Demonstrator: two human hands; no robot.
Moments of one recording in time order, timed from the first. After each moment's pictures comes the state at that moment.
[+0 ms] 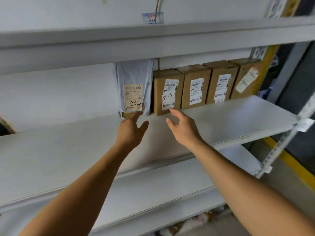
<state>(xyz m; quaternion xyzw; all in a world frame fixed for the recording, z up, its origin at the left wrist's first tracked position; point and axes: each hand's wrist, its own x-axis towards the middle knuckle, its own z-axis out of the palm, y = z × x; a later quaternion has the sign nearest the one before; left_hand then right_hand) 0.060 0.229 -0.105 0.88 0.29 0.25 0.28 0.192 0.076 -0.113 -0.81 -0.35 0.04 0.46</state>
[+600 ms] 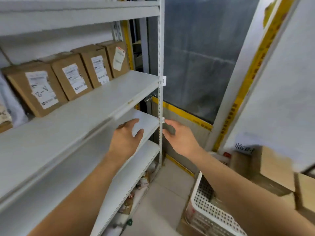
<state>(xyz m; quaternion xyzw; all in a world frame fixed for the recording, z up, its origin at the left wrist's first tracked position) 0.076 -0.045 -0.157 0.94 -0.03 0.11 0.32 0.076 -0.261 -0.167 -0.91 -0.05 -0.03 0.40</state>
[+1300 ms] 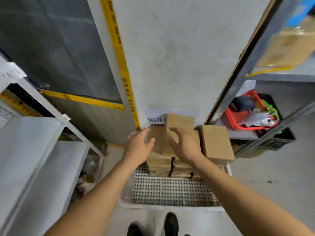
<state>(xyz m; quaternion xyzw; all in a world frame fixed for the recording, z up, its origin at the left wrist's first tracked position) 0.085 -0.484 -0.288 0.92 -0.22 -0.18 0.28 -0.017 -0.650 -0.292 -0.91 0.23 -0.02 0.35</state>
